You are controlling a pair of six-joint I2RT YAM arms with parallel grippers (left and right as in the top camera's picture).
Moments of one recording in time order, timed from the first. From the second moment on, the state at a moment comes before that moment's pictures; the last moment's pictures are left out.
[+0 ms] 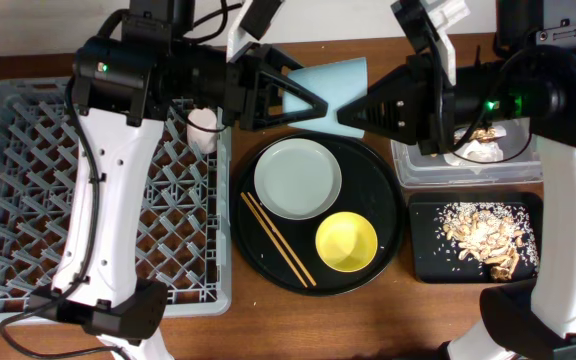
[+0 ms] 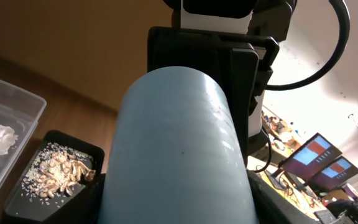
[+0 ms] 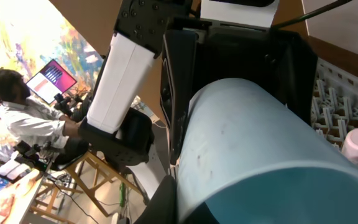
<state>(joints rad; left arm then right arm) -0.31 1.92 2.43 -1.29 1.52 0.13 0.15 1.77 2.50 -1.64 -1.32 -0.33</state>
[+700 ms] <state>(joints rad) -0.04 1.88 2.30 -1.67 0.24 -0.12 0.00 1.78 2.42 -1.69 -0.72 -0.16</state>
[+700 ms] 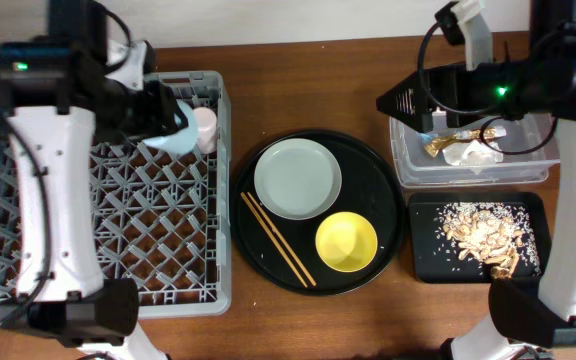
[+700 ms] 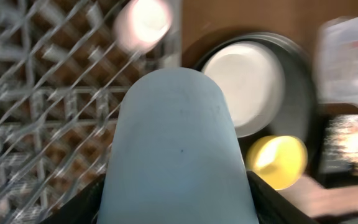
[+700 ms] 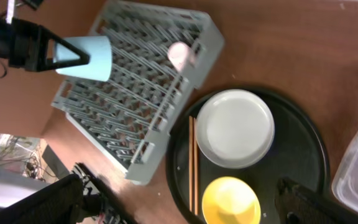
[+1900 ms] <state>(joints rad) 0.04 1.35 1.96 -1.45 0.01 -0.26 0.54 1.79 1.67 -1.12 -0.39 0.00</state>
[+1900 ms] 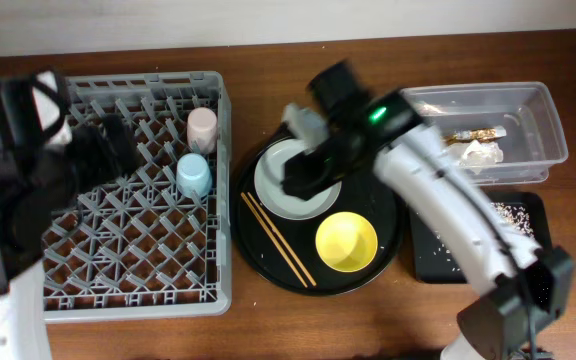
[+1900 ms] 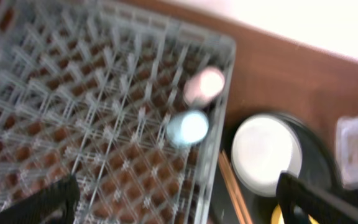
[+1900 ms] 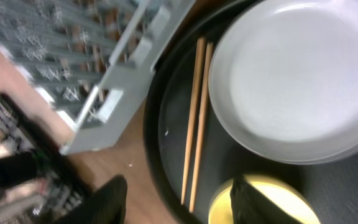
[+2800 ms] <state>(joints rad) 0.05 1.33 1.95 -1.60 -0.01 -0.26 0.61 1.49 1.17 -1.03 -0.16 0.28</state>
